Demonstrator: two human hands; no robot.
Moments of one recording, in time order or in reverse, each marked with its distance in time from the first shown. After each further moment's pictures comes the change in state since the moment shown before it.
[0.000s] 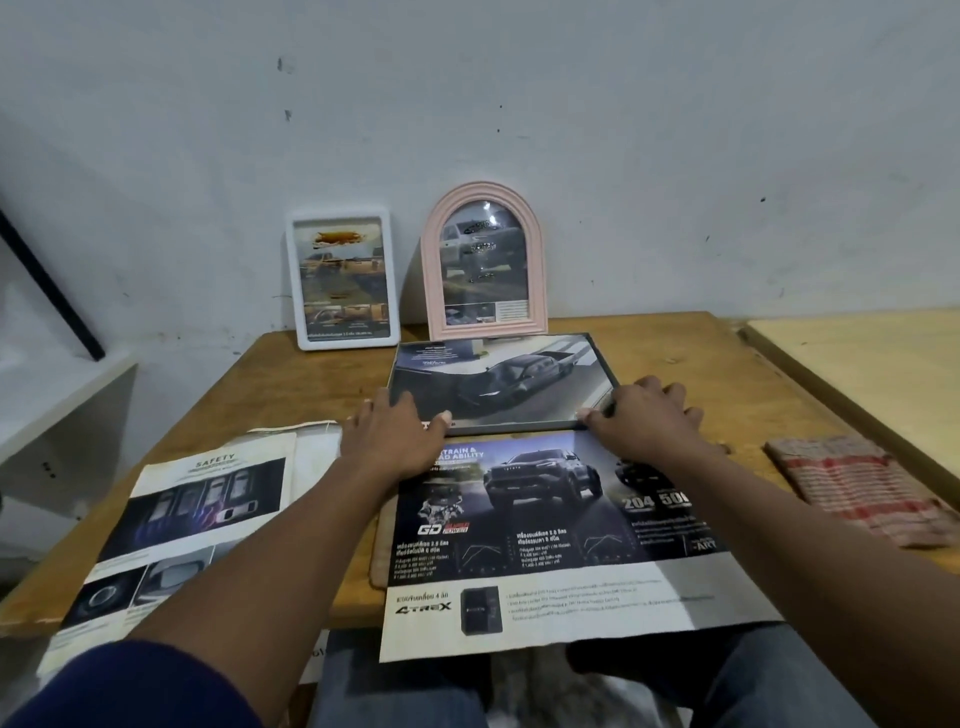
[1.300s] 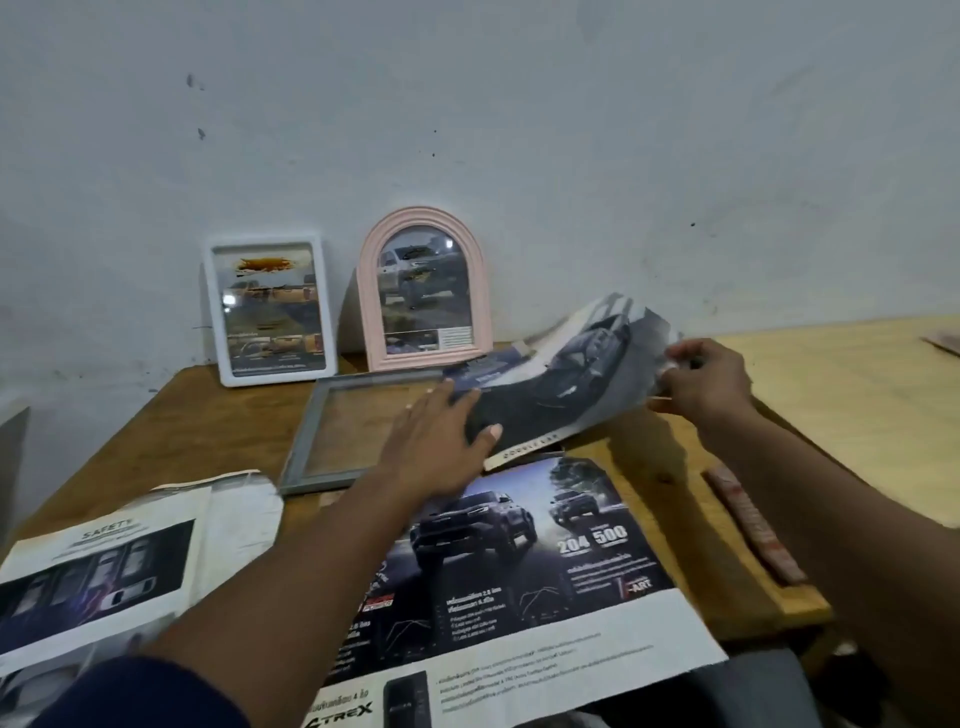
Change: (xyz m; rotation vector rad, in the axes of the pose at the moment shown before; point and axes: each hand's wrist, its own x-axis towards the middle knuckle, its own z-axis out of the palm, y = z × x) left_hand 0.023 0.096 0.014 -0.024 0.097 0.471; right_hand 0.042 0.087 -0.060 1.049 0.361 0.209
